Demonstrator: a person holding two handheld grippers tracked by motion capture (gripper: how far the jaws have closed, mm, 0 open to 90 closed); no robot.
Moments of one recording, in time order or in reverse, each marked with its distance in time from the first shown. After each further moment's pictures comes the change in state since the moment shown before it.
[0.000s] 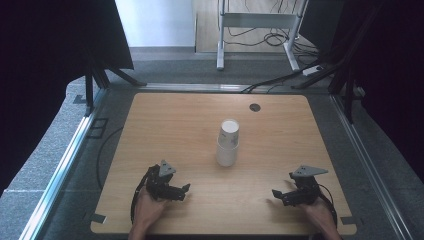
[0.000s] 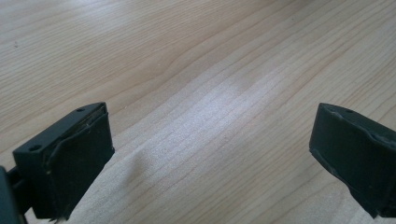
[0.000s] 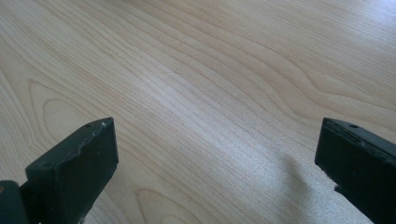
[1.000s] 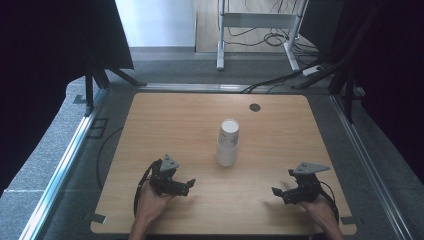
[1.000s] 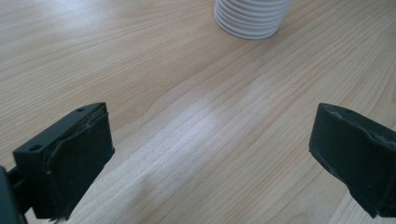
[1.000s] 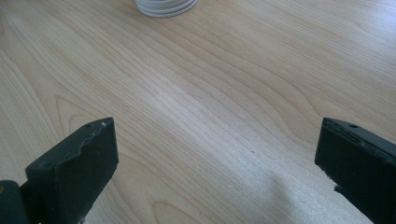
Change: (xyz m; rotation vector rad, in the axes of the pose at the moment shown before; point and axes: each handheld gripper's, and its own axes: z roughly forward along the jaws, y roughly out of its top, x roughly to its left) left arm -0.004 0.023 -0.003 -0.055 -0.073 0.008; right arm 0.003 0.014 -0.009 -0.024 0.035 -0.021
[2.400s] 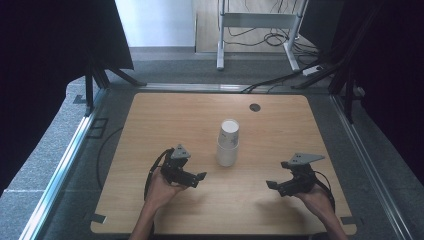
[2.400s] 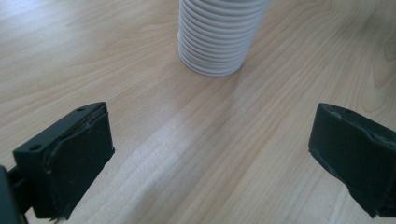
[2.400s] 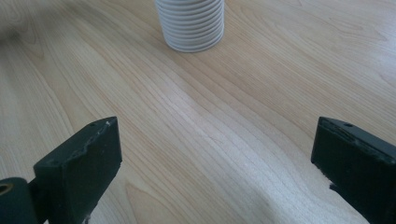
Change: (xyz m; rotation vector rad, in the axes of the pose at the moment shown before) left arm -0.002 0.039 0.019 0.001 -0.110 0.063; right arm 0.003 0.035 0.002 -0.015 0.077 -0.049
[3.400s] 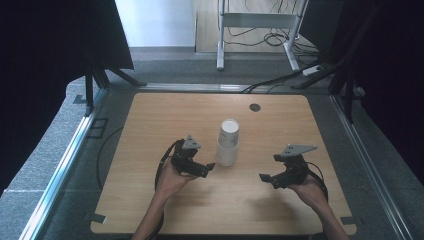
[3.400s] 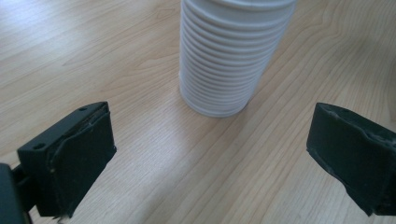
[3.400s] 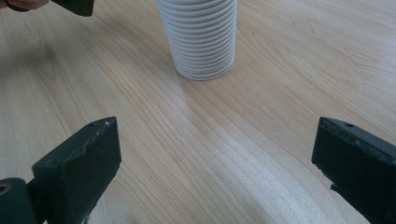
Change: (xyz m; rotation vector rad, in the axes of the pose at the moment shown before) left arm 0.001 0.030 0.023 -0.021 -0.011 0.018; right arm 0.001 0.029 0.012 -0.001 0.038 -0.023
